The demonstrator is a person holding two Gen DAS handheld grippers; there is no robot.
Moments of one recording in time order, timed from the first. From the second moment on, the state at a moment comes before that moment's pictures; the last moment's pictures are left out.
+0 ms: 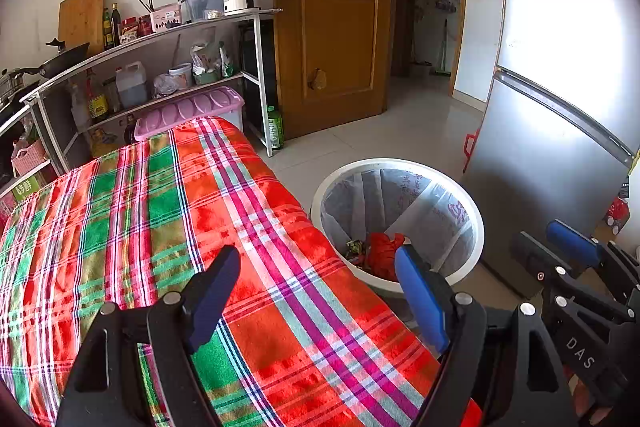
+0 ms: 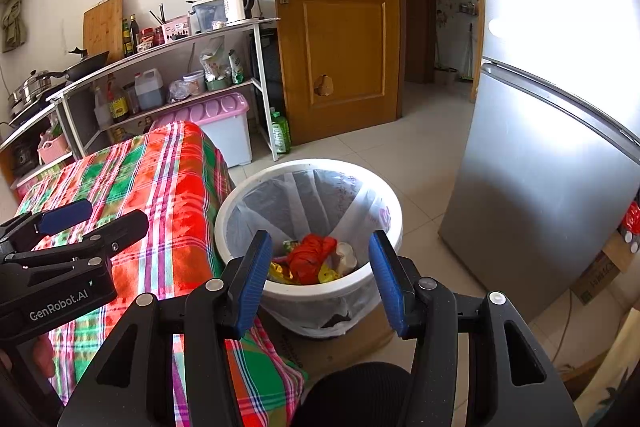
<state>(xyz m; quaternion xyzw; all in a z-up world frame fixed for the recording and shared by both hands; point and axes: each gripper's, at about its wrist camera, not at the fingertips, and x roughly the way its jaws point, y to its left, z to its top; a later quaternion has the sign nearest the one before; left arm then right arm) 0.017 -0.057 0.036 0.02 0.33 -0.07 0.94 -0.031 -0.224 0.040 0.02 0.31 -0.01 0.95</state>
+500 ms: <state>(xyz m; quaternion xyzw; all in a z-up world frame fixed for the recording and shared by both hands) 0.017 -0.058 0.035 0.02 0.33 -0.07 0.94 -0.032 -0.225 0.041 0.02 0.31 -0.01 0.95</state>
